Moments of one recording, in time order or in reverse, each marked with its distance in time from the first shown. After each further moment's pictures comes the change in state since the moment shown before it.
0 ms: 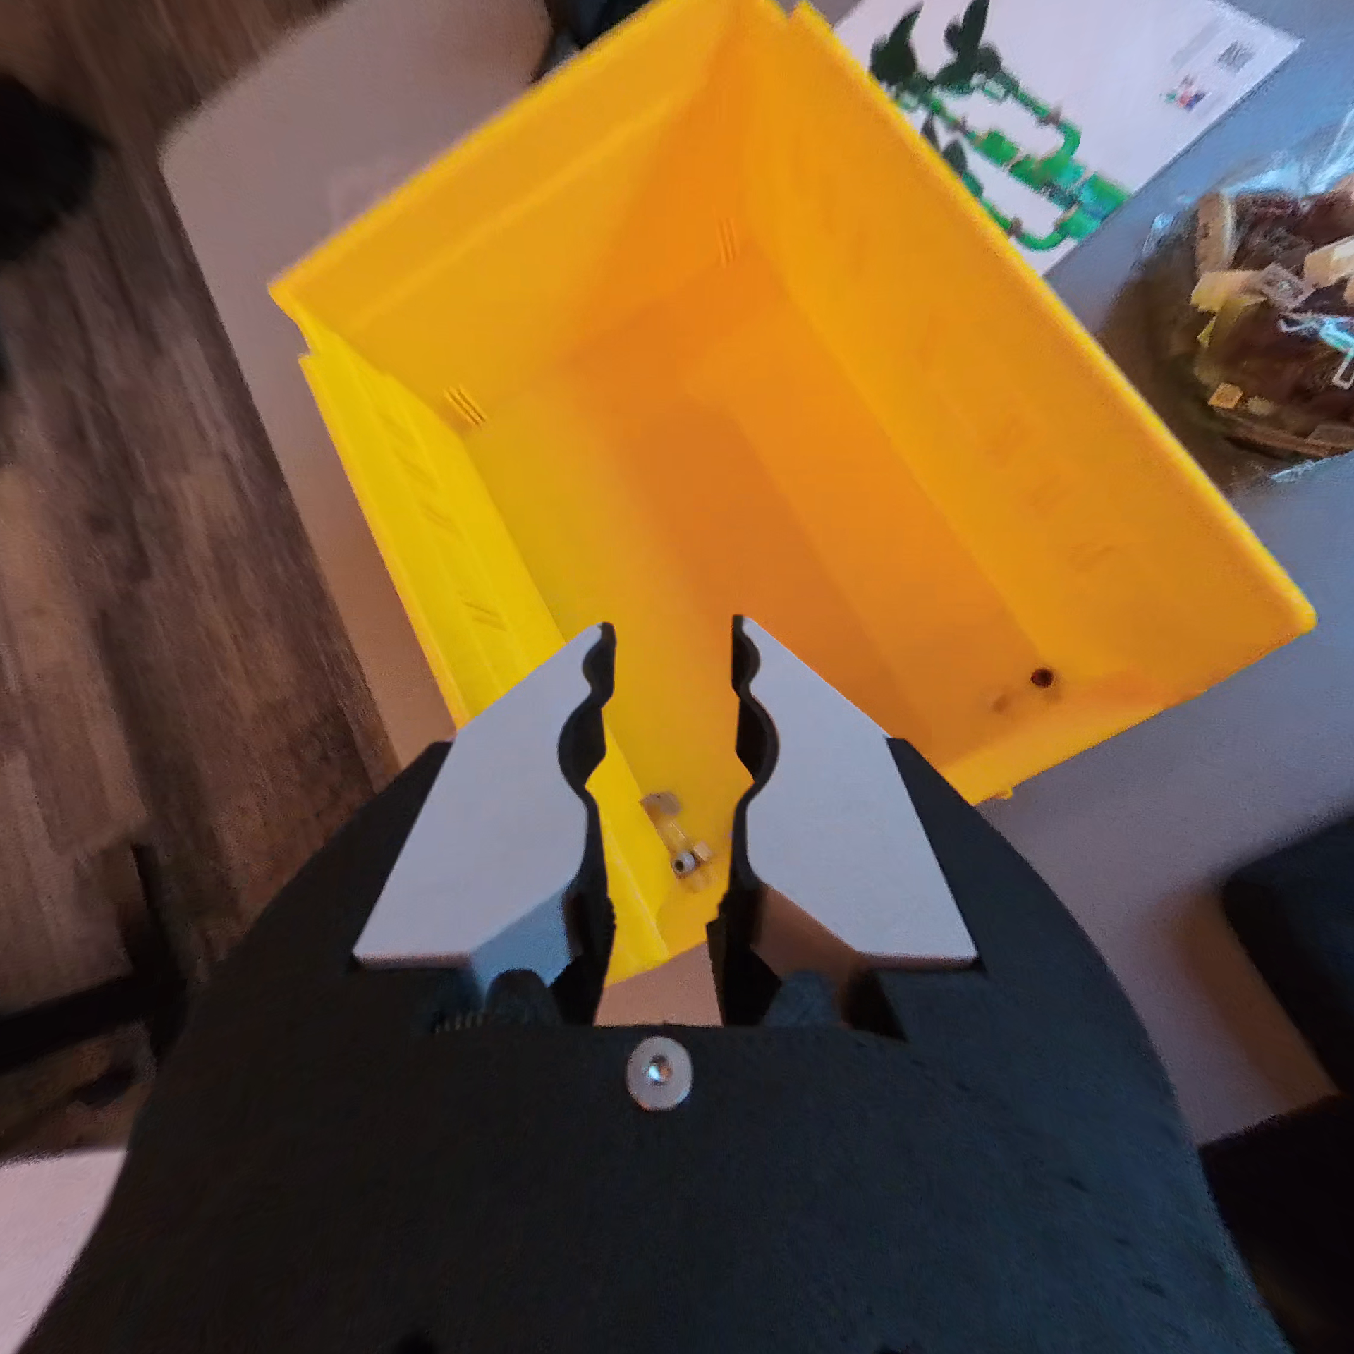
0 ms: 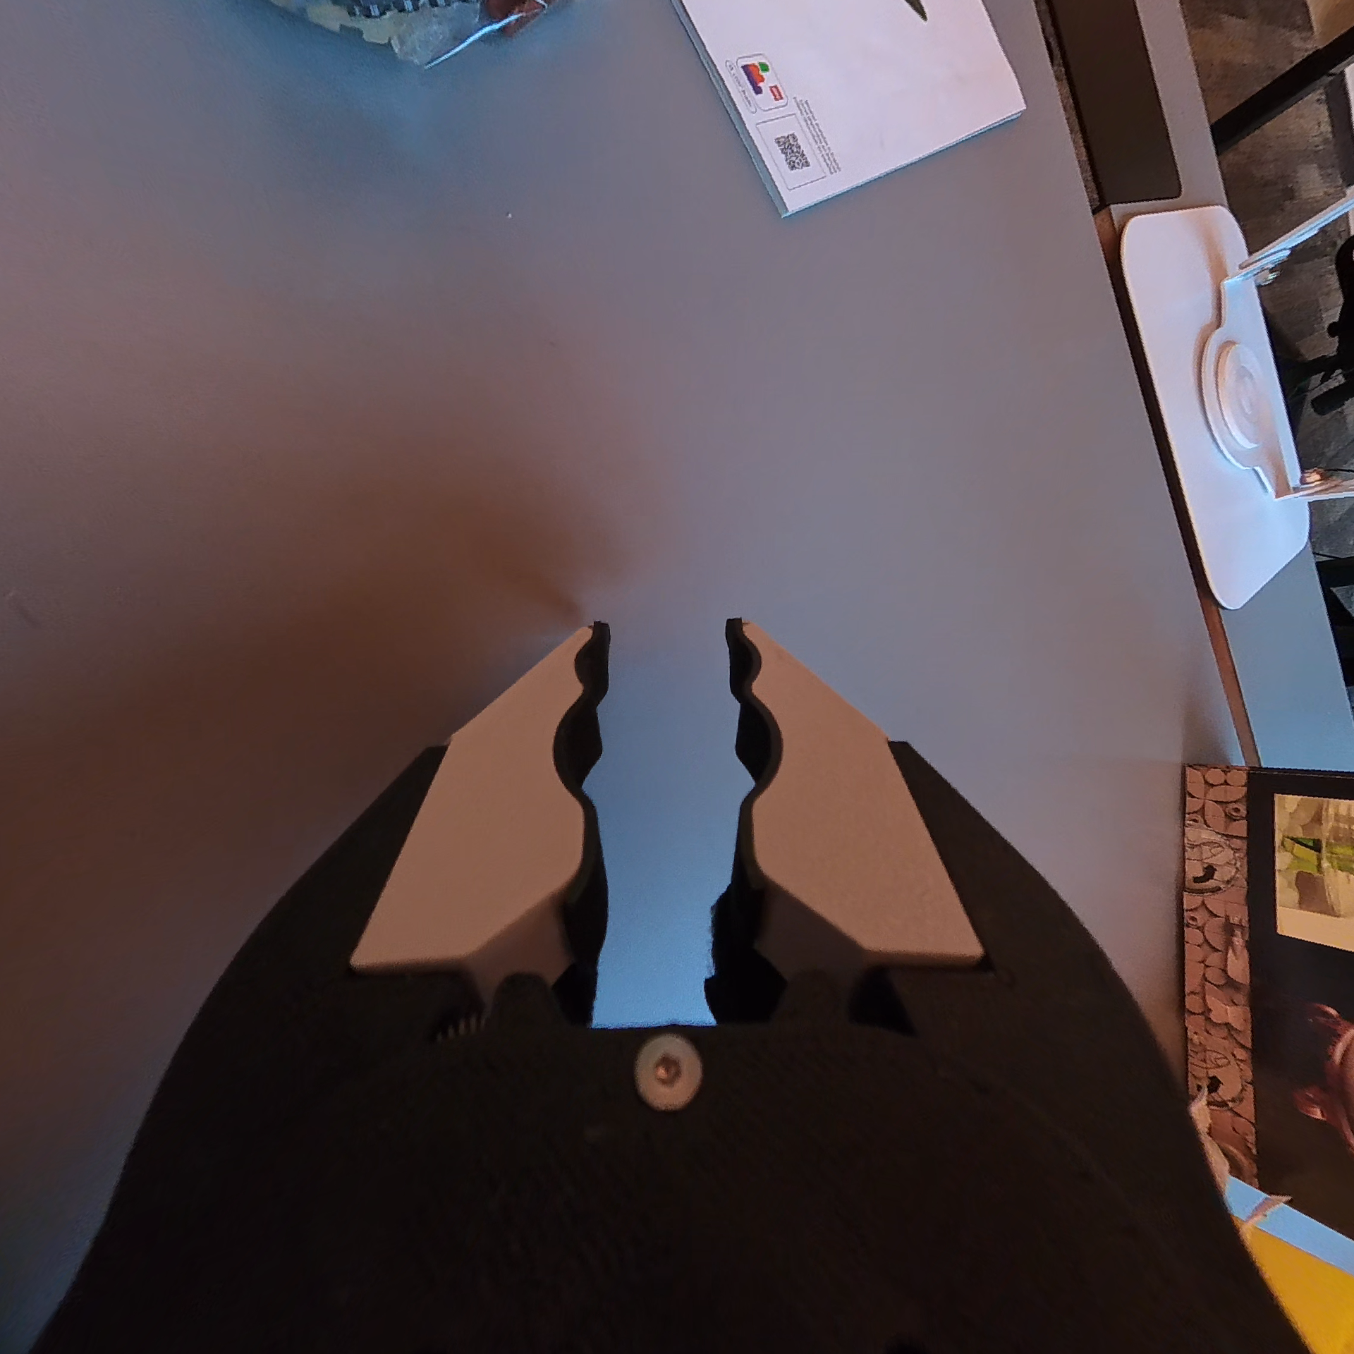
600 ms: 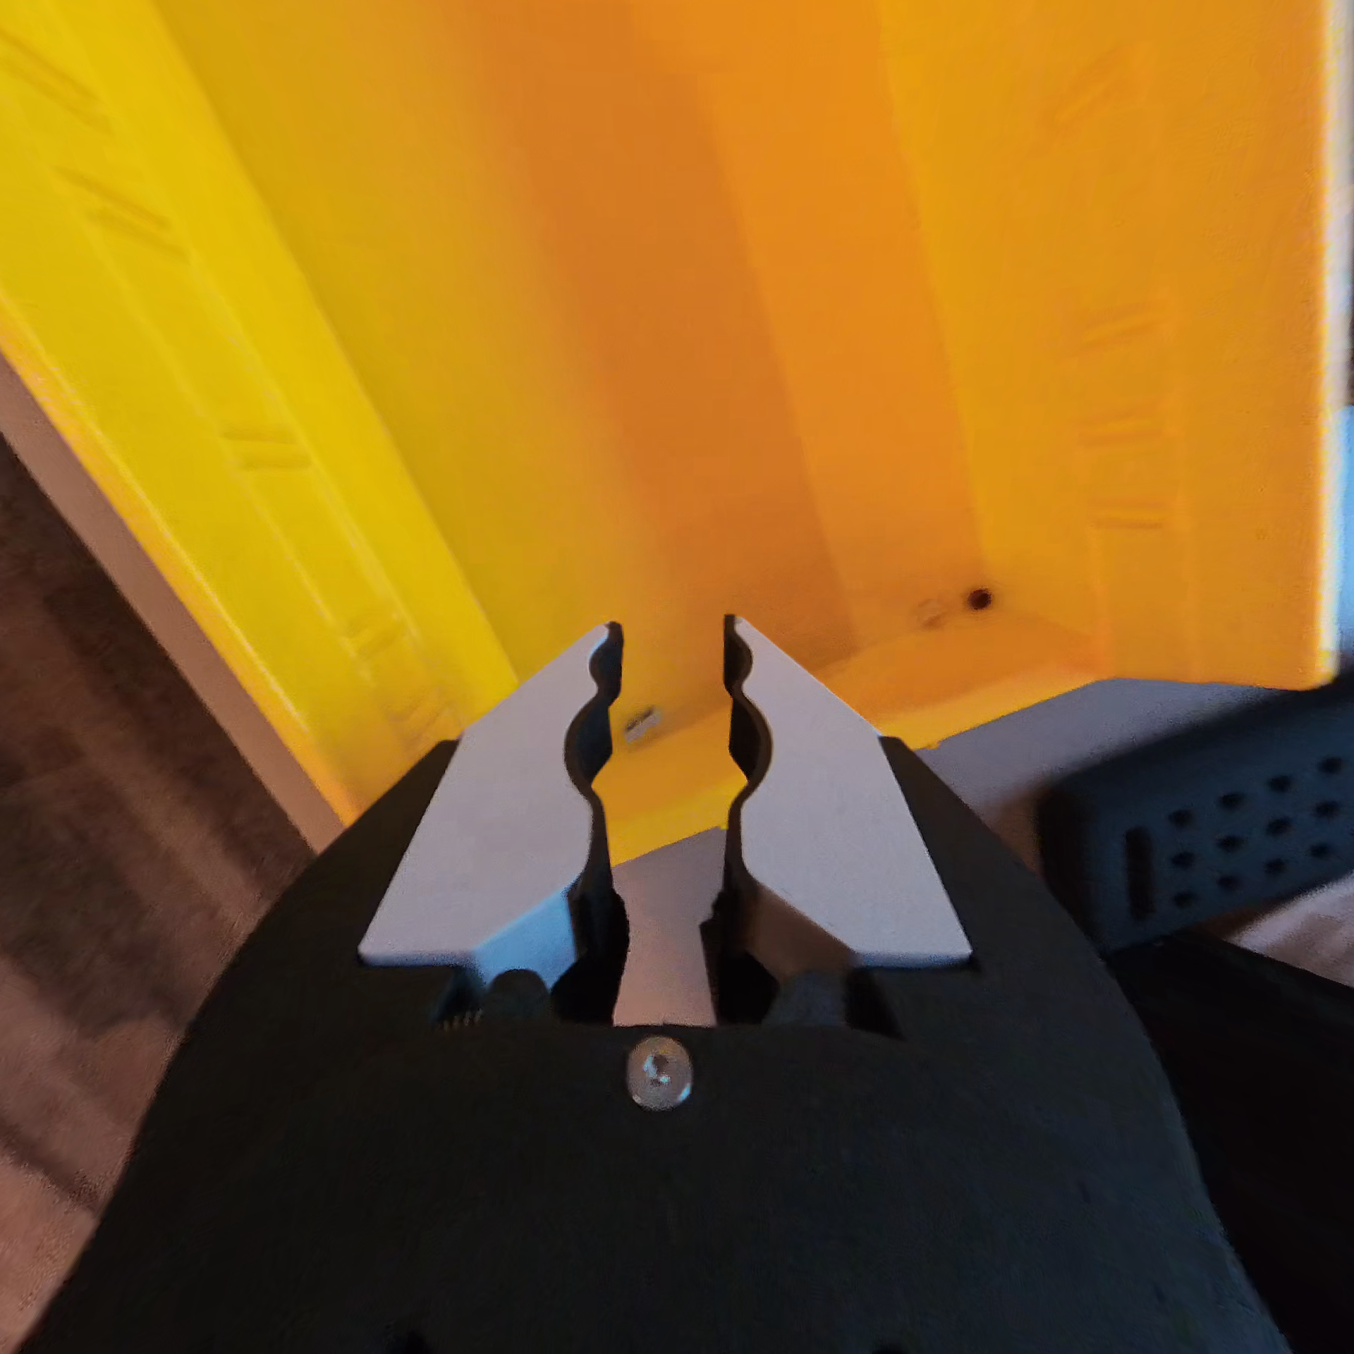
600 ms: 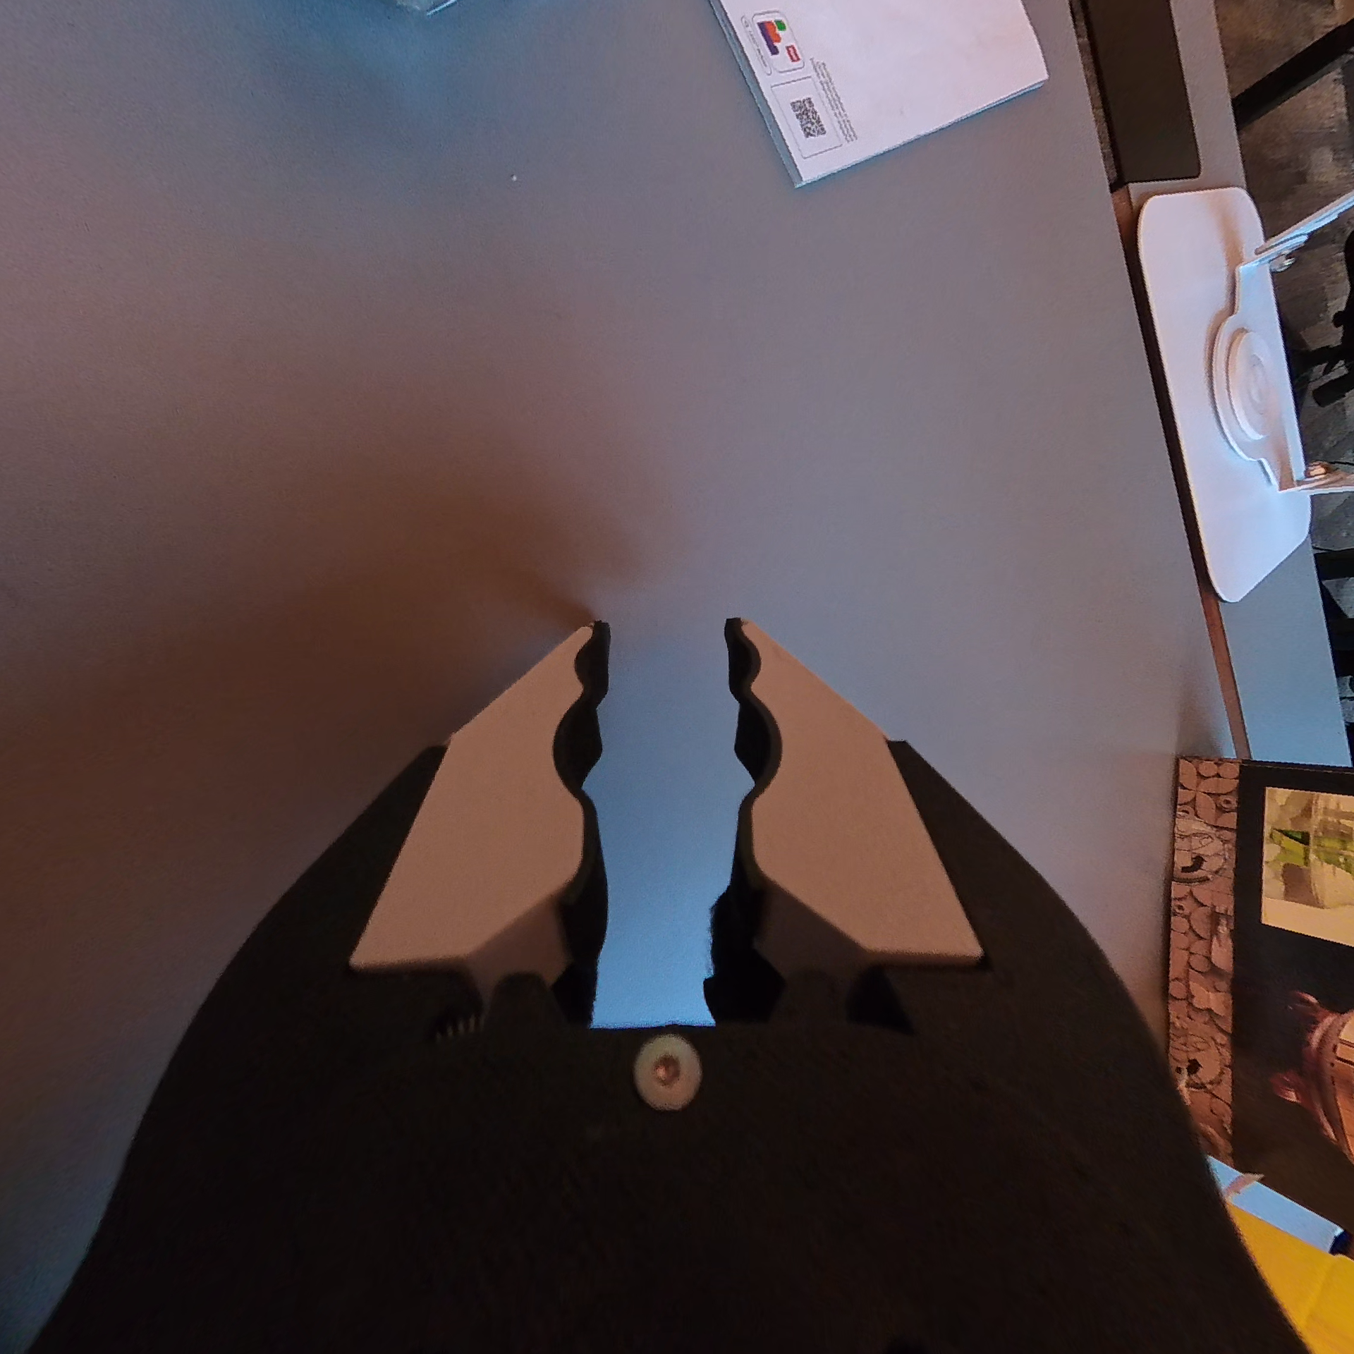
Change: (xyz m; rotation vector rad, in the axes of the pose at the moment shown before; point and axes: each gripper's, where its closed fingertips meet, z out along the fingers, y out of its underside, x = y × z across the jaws) left arm 0.023 0.046 0.034 -0.459 0.217 -0.253; right arm -0.001 0.004 0.000 -0.033 0.002 -0.020
